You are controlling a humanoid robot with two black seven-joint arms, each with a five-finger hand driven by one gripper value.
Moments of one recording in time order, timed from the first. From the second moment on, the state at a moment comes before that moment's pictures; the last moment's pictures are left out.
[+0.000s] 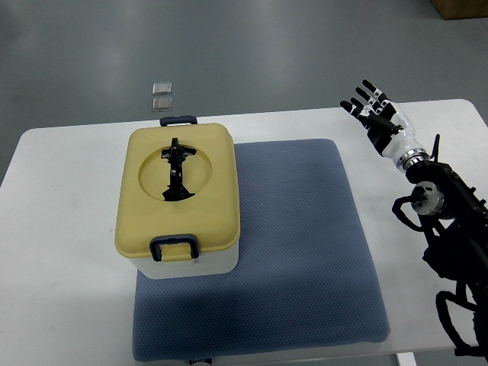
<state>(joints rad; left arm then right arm) 0.02 0.00 -0.02 -0.15 0.02 -0.07 0.06 0.58 0.00 1.57 0.66 -0.94 0.28 0.15</state>
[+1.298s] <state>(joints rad) 0.02 0.00 -0.02 -0.14 0.02 -0.07 0.06 0.59 0.00 1.55 0.66 -0.94 0.29 0.15</state>
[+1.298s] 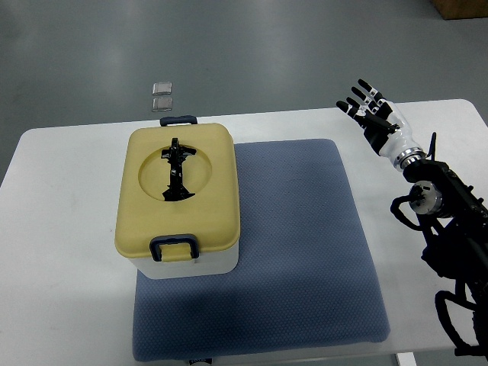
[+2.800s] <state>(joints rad) 0.02 0.00 -0.02 -0.14 0.02 -0.07 0.06 0.89 -0.37 1.00 1.05 -1.35 0.61 0.41</state>
